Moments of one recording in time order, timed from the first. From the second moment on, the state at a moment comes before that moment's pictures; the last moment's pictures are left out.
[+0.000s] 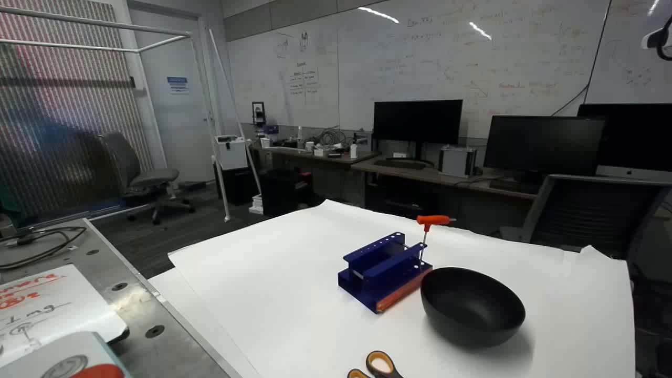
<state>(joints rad) -0.18 -0.77 -0.19 -2.54 -0.32 1.73 -0.29</state>
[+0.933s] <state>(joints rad) -0.06 -0.54 -0.16 -2.41 -0.28 1.90 -0.26</state>
